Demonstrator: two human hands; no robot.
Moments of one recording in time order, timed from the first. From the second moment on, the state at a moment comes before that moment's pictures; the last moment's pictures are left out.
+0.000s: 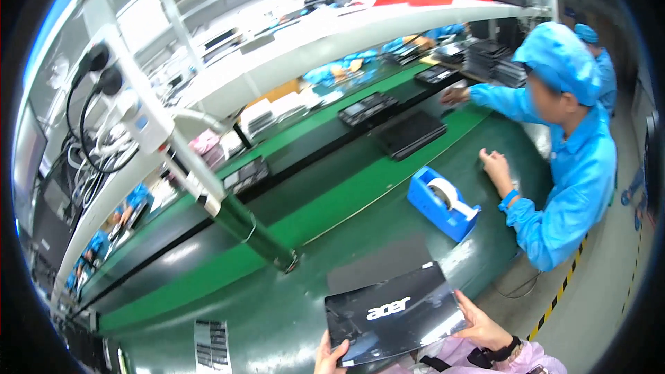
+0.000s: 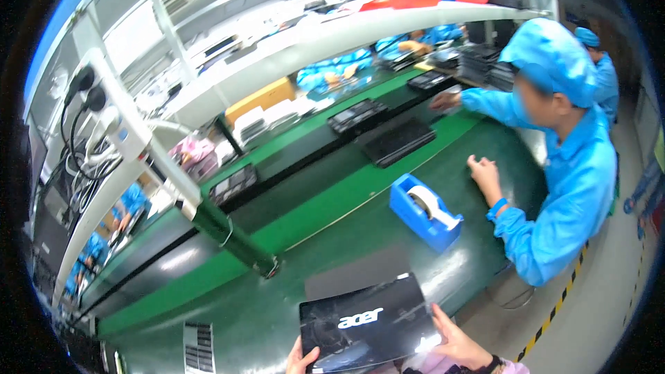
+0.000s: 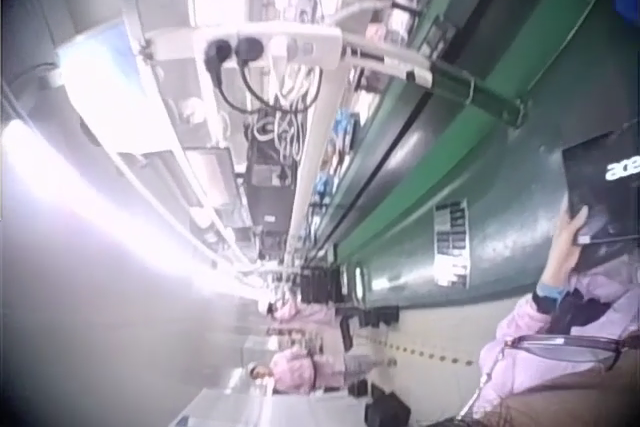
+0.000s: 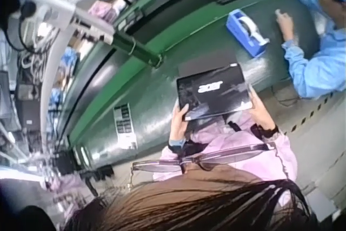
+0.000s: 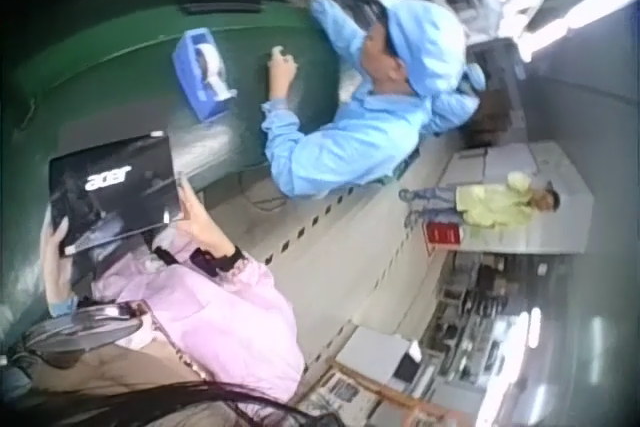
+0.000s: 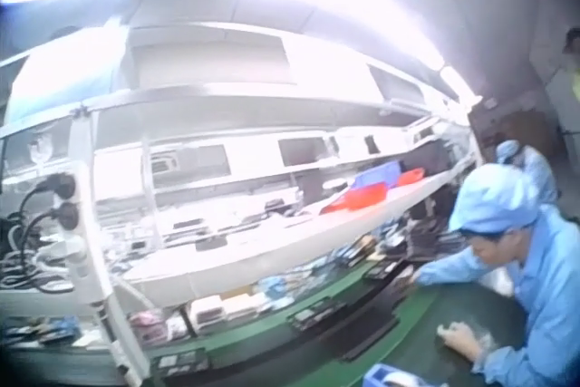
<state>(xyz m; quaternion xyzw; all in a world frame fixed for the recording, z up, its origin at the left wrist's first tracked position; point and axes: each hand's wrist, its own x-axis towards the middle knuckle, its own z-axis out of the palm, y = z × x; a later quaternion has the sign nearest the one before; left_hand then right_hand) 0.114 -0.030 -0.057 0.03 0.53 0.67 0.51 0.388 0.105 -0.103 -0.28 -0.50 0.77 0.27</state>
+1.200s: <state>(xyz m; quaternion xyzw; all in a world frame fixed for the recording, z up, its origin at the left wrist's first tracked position) 0.075 0.038 -0.128 0.34 0.59 0.67 0.30 0.302 0.164 -0.125 -0.47 -0.56 0.56 0.39</state>
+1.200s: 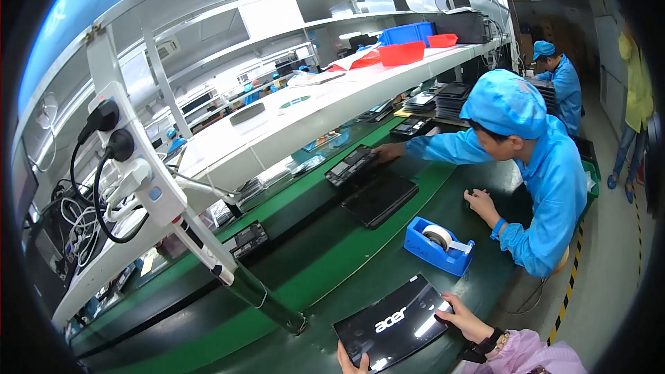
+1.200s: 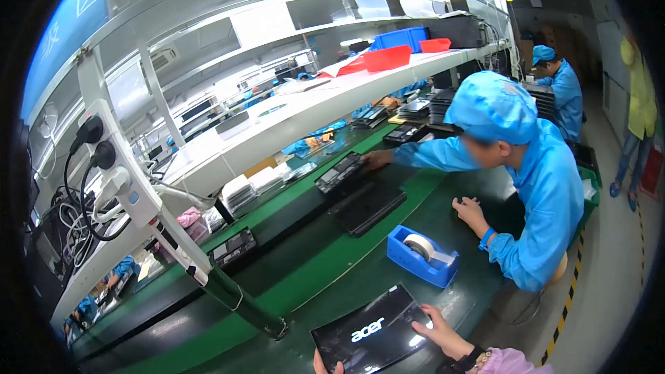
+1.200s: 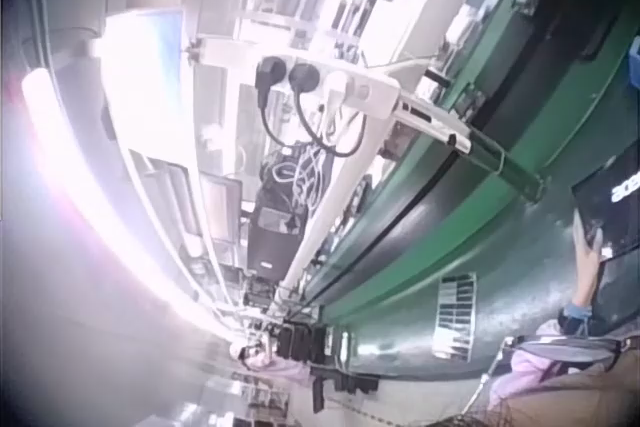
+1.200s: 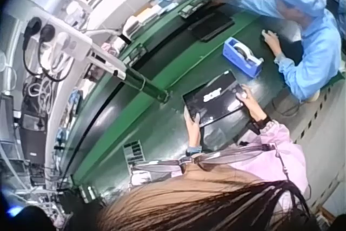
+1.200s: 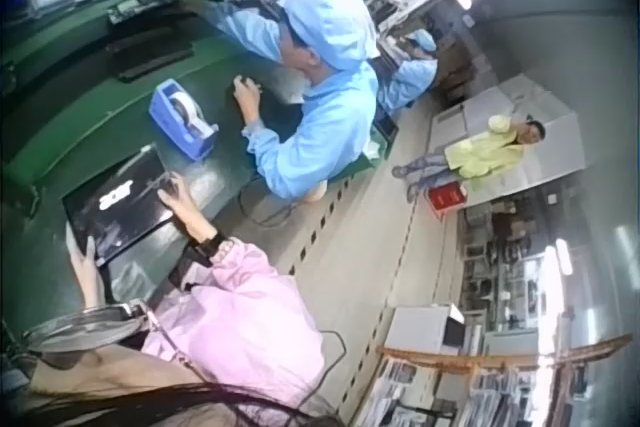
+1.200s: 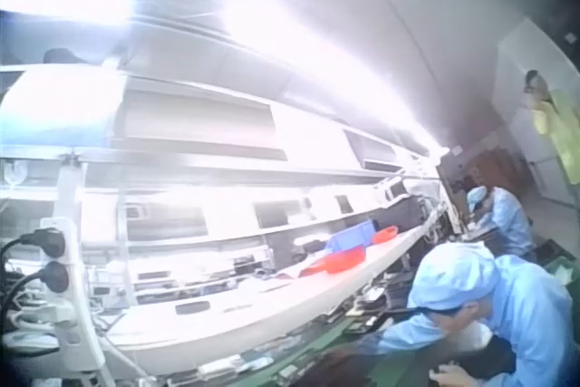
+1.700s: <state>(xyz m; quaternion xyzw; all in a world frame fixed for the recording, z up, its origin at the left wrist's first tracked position) 0.058 0.035 -0.100 0.20 0.51 0.75 0.37 0.260 0.242 -0.059 -0.32 -0.27 0.77 0.49</state>
